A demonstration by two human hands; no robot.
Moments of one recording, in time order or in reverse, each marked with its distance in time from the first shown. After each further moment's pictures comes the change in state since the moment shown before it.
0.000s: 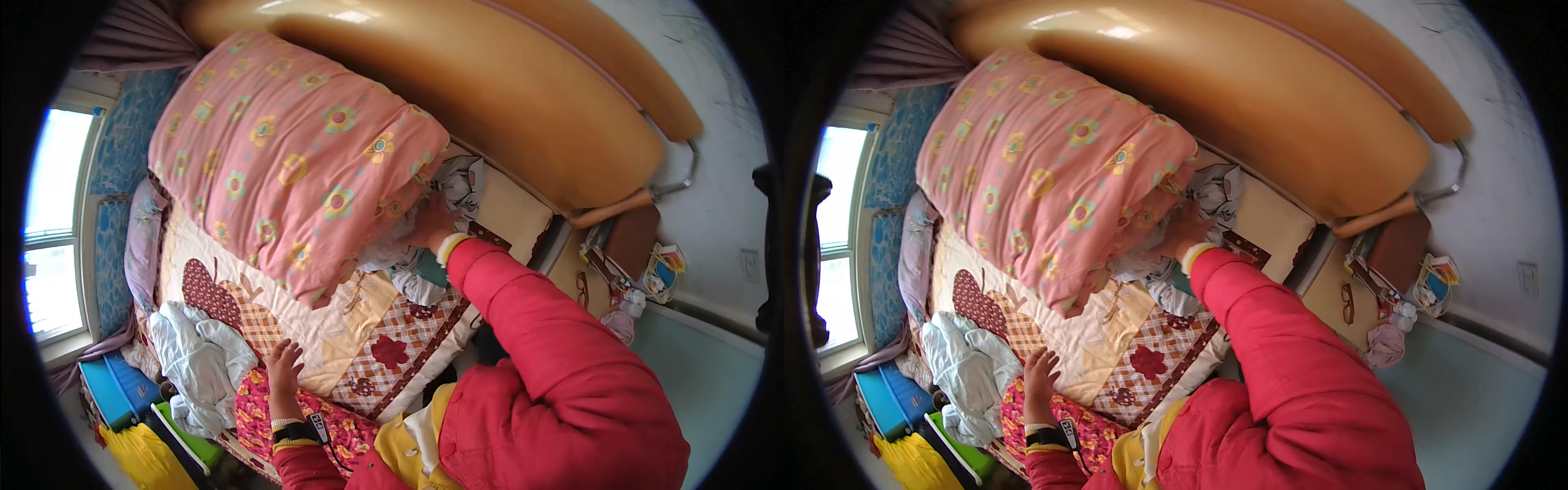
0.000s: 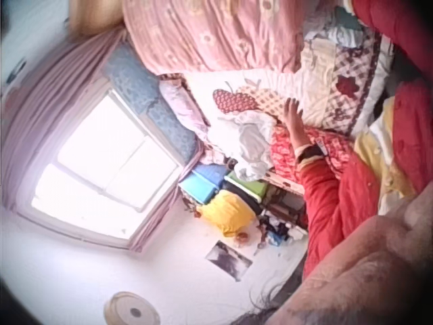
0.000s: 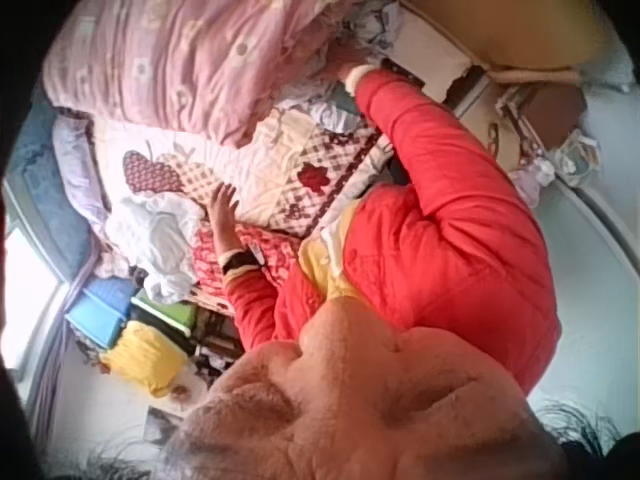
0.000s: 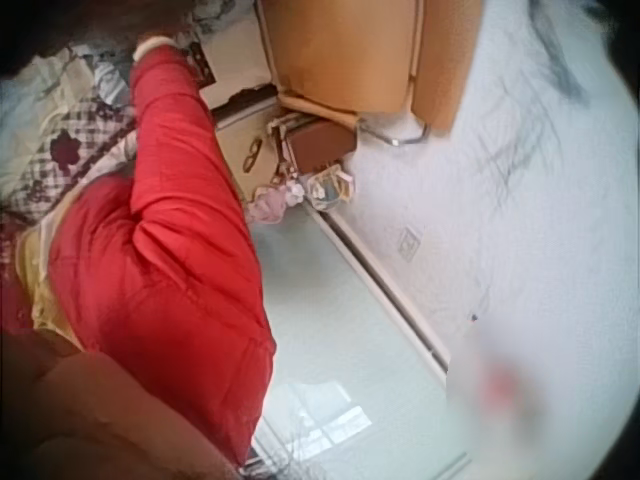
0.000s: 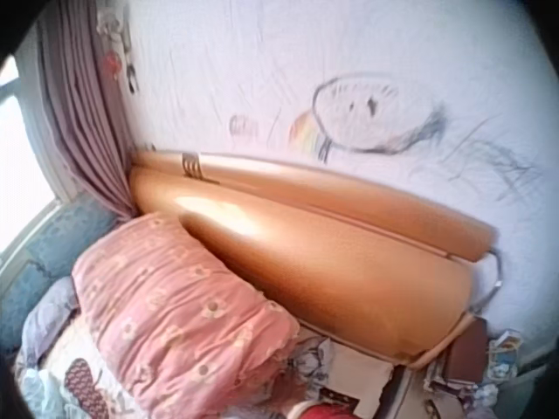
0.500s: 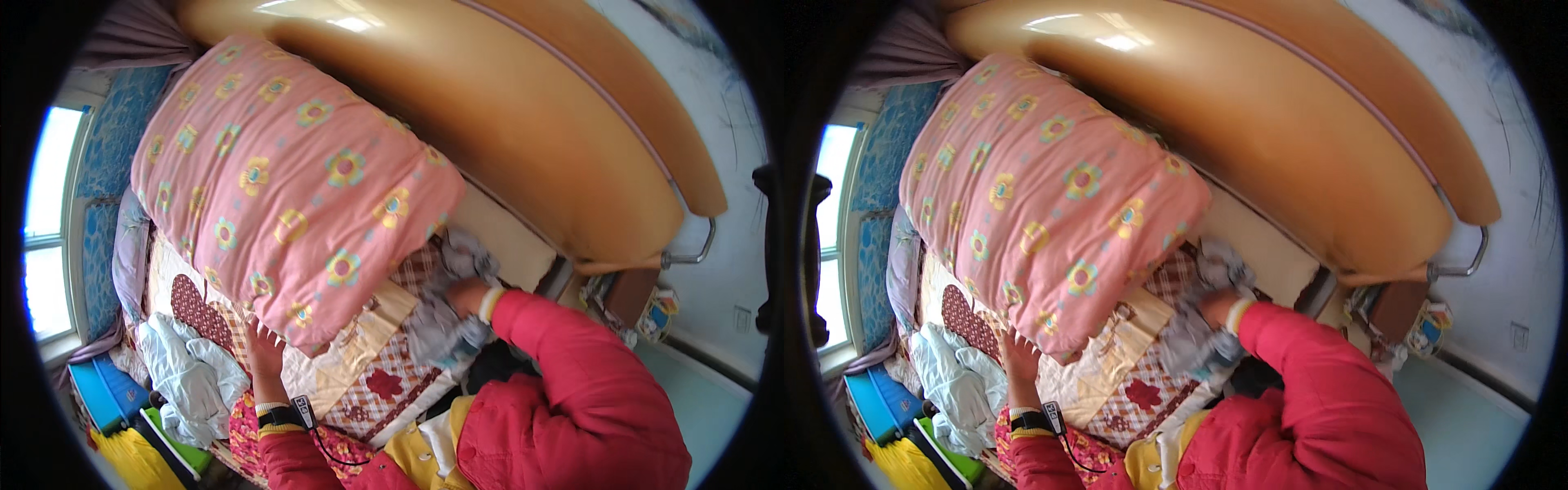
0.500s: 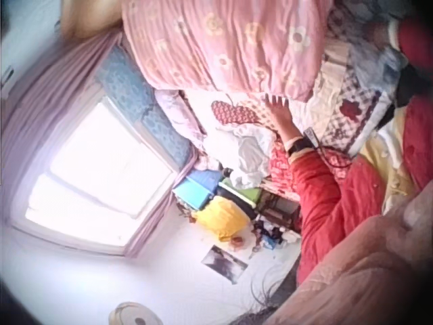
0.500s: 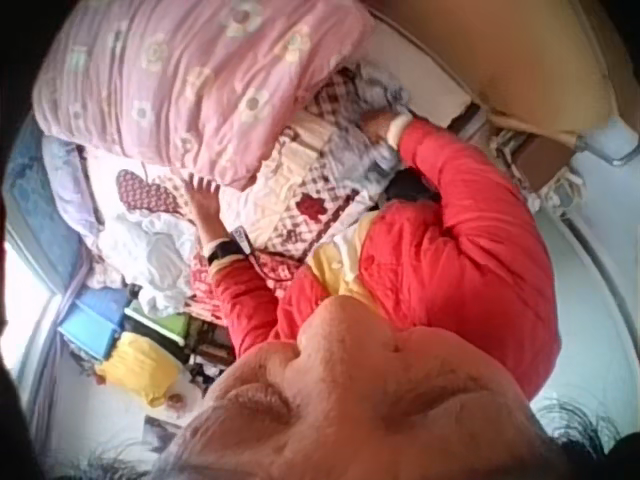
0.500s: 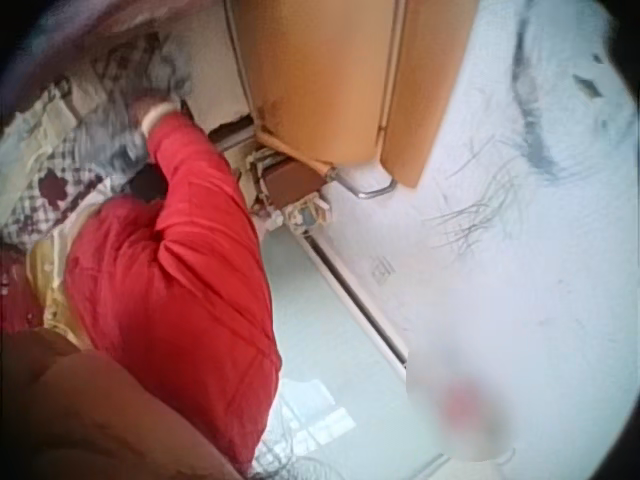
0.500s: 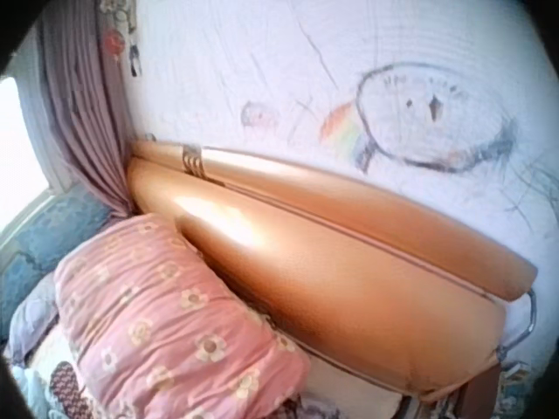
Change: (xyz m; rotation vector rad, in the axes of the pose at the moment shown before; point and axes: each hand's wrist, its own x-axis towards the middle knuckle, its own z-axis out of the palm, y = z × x) left_hand 0.108 0.084 0.049 -0.610 -0.063 0.109; right_hand 0.015 0.090 0.042 -0.215 -0.451 -0.590
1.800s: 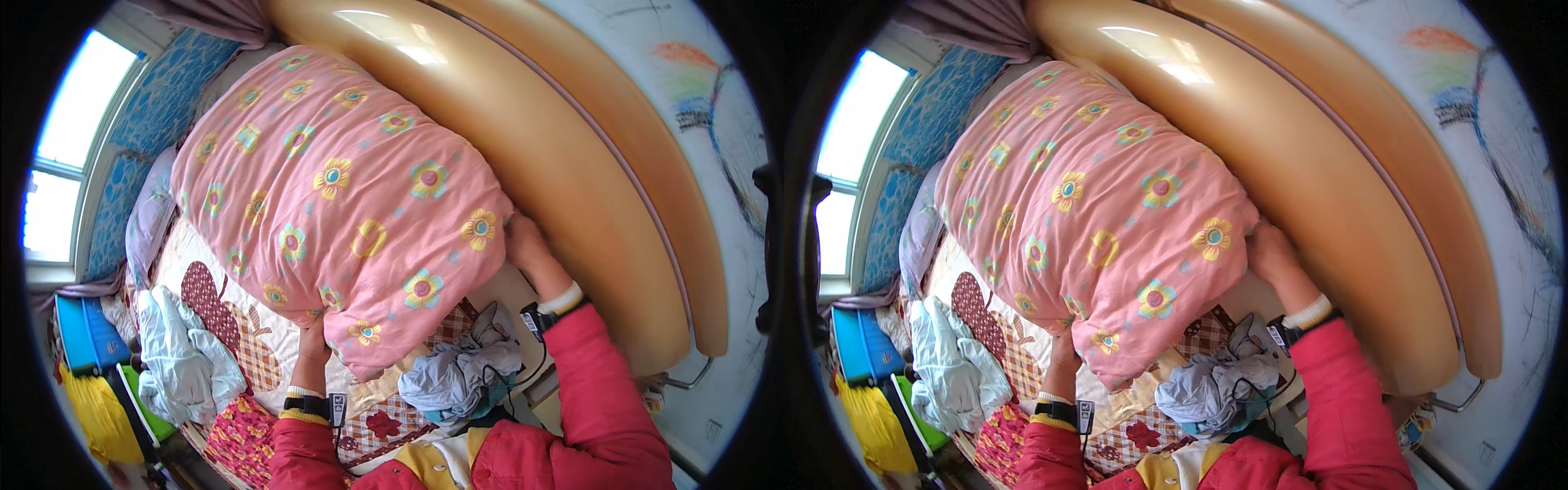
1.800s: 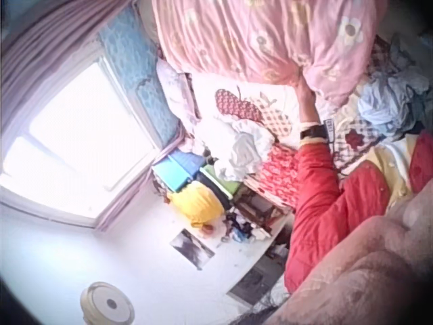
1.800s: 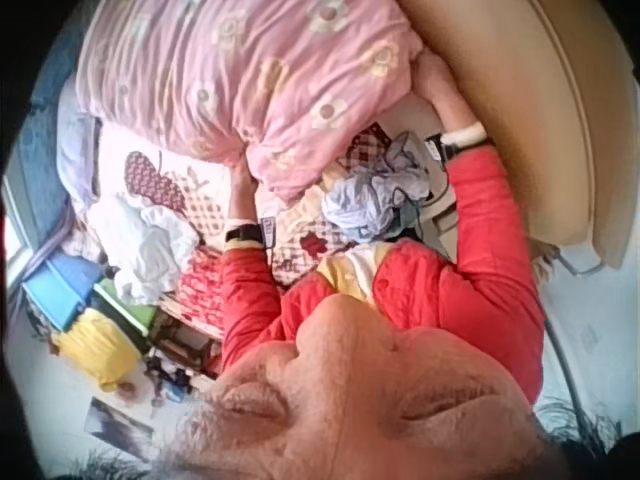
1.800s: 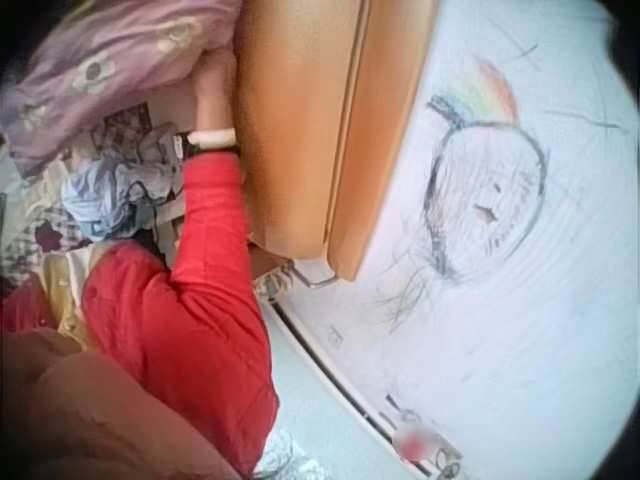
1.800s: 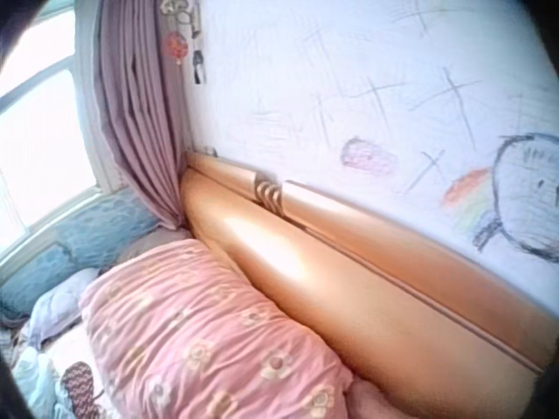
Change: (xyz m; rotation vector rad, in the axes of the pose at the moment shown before) left_hand 0.068 -0.012 0.103 -0.085 -0.175 0.041; right_hand 0.020 0.033 -0.293 0.523 0.797 0.229
